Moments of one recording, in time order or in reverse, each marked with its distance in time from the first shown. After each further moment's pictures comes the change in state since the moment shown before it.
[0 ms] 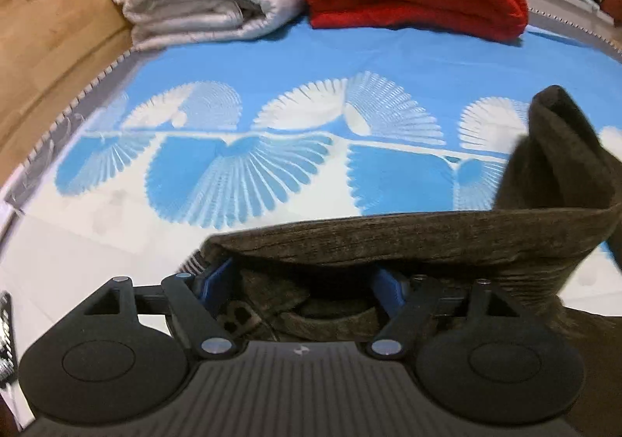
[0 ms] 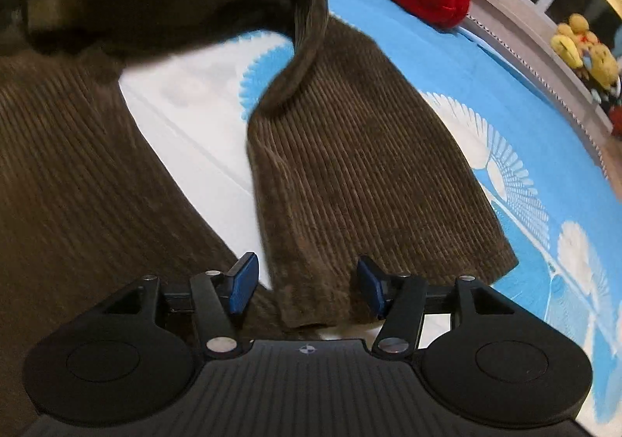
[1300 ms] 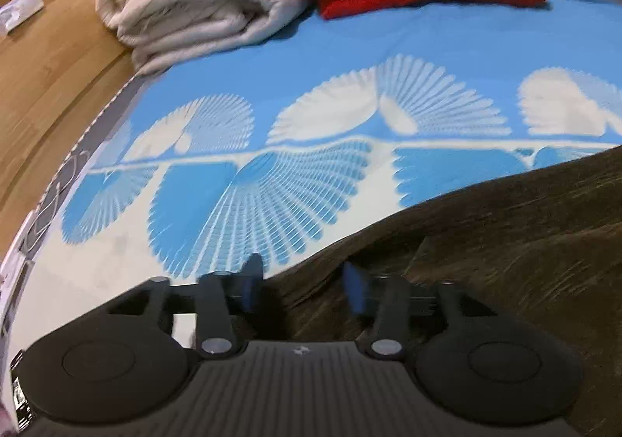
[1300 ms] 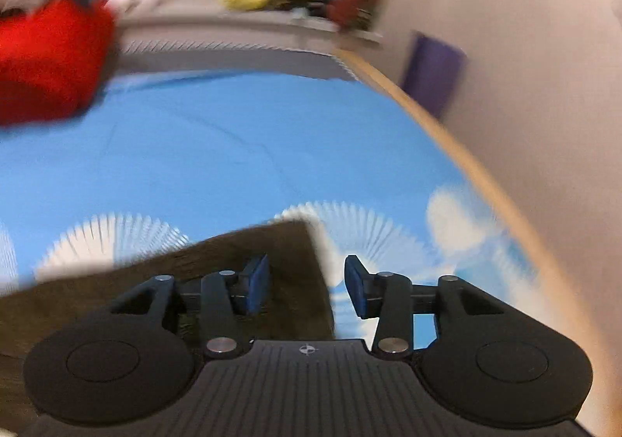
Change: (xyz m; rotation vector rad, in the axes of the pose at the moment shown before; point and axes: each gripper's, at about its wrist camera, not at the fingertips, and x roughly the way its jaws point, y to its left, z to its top) left arm 0.085 0.002 0.020 0.103 -0.001 0.119; right arm -0.060 -0.283 -0.018 0.840 -0.062 -0.509
